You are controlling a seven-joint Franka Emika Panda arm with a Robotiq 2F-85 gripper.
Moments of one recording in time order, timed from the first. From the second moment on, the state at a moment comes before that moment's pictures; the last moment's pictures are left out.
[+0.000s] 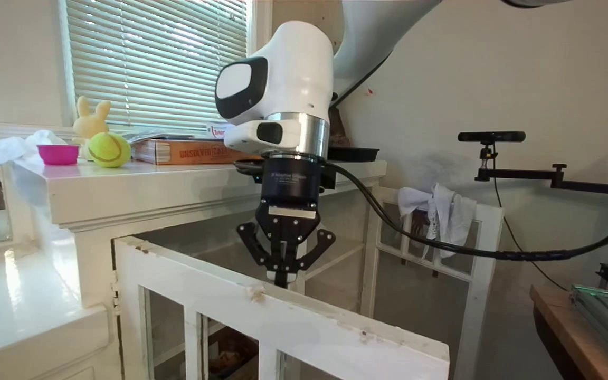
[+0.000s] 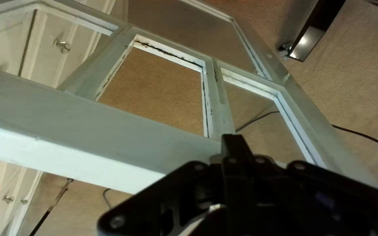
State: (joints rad) arm 0.46 0.87 -0.40 -1.35 -2.51 4.21 1.10
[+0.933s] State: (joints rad) arm 0.44 0.96 -0.34 -1.19 -2.51 4.21 1.26
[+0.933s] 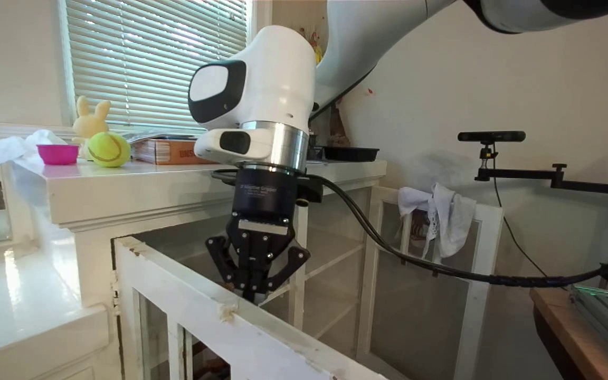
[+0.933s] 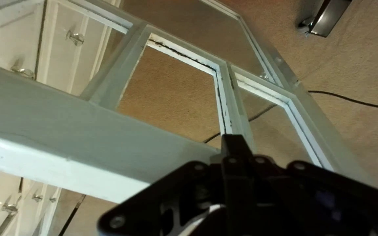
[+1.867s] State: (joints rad) arm 0.25 0.95 -0.42 -1.21 -2.50 4.18 1.74
